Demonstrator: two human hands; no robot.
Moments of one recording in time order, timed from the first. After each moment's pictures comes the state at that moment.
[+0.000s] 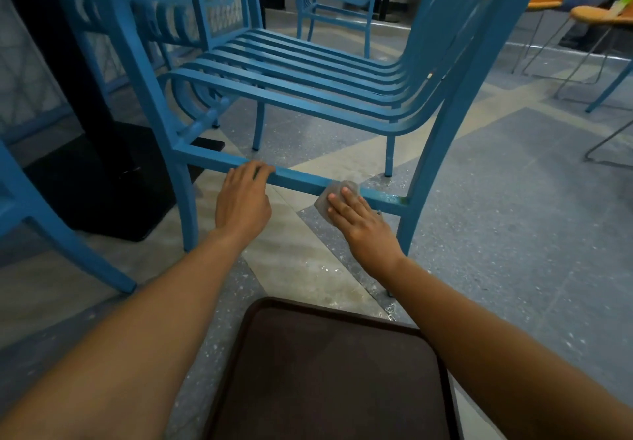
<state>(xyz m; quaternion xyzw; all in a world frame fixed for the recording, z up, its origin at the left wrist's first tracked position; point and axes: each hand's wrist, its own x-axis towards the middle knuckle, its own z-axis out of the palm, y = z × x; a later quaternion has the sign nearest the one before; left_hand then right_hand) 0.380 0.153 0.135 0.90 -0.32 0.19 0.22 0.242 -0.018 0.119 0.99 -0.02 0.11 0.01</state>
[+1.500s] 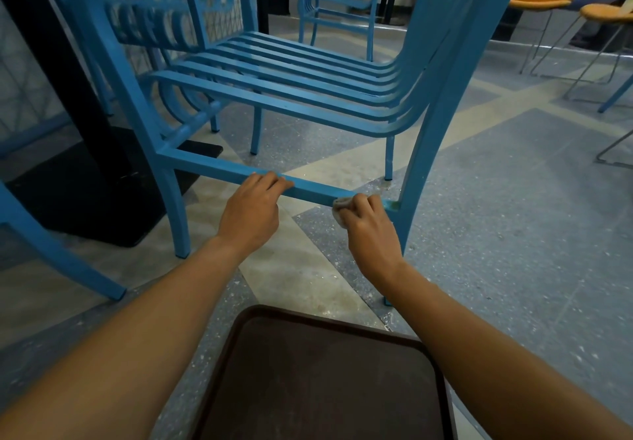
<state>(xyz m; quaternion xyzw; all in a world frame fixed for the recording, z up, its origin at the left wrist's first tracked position) 0.363 0.128 0.132 0.87 -0.40 0.20 0.19 0.243 -0.031 0.120 0.96 -0.08 0.28 -0.02</state>
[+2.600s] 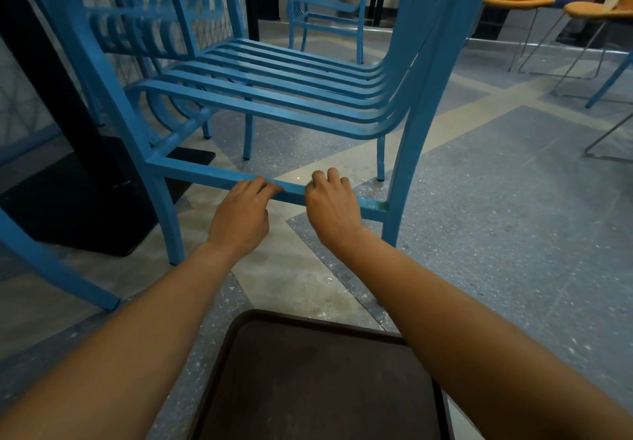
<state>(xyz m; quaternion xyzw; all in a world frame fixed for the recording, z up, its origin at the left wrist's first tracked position) 0.362 0.125 0.135 0.88 -0.39 0.17 0.19 0.283 -0.006 0.168 0.98 -0.10 0.14 0.08</state>
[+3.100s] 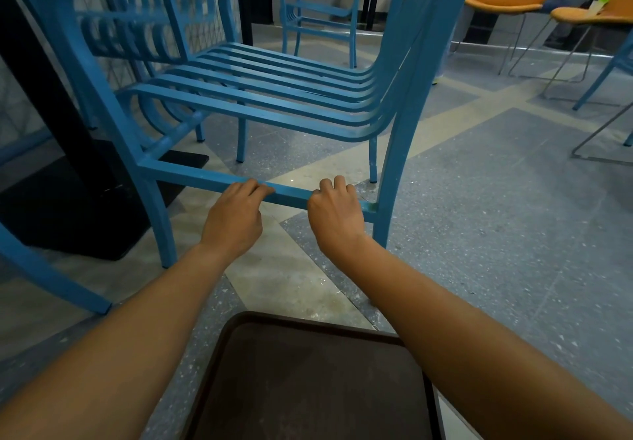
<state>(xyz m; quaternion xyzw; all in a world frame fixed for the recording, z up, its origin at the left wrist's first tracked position) 0.359 0.124 0.137 0.89 -0.38 0.17 0.19 0.259 -0.008 0.177 0.98 -0.13 0.10 0.10</state>
